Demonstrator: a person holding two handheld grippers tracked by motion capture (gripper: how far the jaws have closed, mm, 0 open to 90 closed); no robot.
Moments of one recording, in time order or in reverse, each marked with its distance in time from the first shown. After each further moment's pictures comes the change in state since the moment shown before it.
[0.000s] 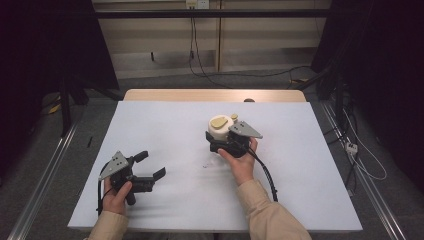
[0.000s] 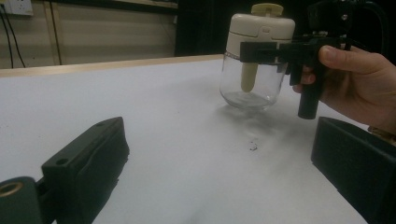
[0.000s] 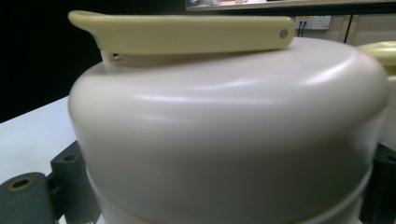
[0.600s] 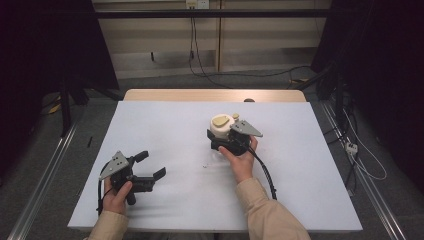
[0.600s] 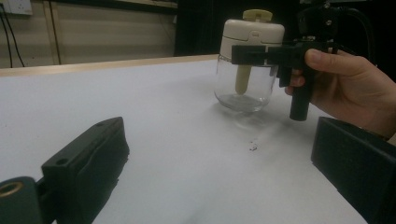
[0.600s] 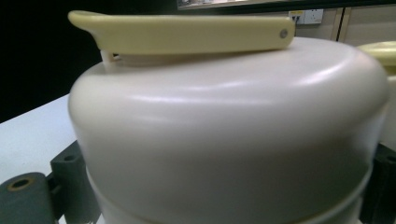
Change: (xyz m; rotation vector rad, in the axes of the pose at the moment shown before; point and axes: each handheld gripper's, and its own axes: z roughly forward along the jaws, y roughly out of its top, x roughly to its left) left arm 0.000 0.000 0.001 -0.001 -0.001 -0.002; right arm -0.009 -0.006 0.009 0.002 -0.020 0.029
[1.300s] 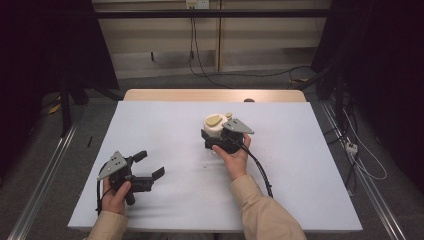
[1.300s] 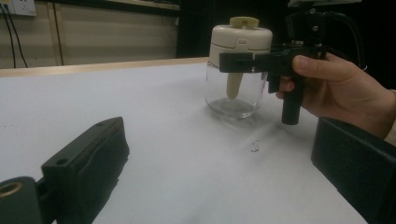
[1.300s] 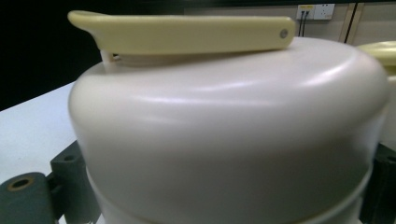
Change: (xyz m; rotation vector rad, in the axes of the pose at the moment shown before) left arm 0.002 0.000 -0.003 -0.005 0.007 -0.003; right arm 0.010 0.000 0.018 0.036 0.012 -0.034
